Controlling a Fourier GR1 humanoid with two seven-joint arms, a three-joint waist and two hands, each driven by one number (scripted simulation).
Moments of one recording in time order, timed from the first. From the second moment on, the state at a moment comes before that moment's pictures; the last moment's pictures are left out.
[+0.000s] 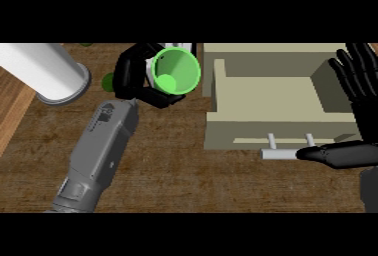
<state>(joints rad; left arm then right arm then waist) -0.83 0.02 0.15 -0.76 0.09 -0.04 -0.67 -0.26 -0.23 -0.17 -1.84 -0.13 0.20 0.12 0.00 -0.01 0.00</state>
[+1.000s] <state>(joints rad) -1.32 0.00 -0.12 -0.45 0.23 0.34 -0.26 -0.30 -0.21 -0.14 -1.79 -0.11 0.20 0.06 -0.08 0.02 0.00</state>
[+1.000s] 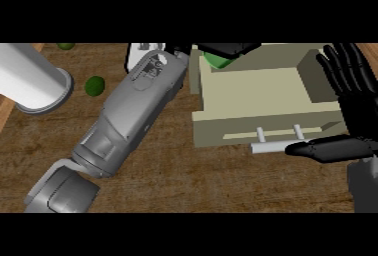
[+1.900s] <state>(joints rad) -1.28 0.00 -0.32 -0.33 0.38 0.27 -0.26 -0.38 -0.19 -0.06 -1.79 -0.19 0.29 0.07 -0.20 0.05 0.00</state>
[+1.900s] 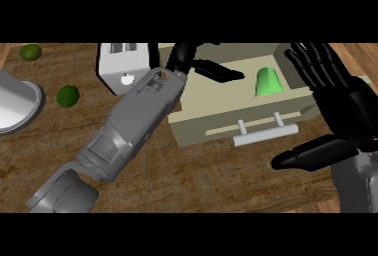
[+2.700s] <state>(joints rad) -1.28 0.00 -0.26 -0.39 0.61 0.31 -0.48 -0.34 -0.37 0.16 -1.79 -0.16 0.64 0.19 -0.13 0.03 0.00</state>
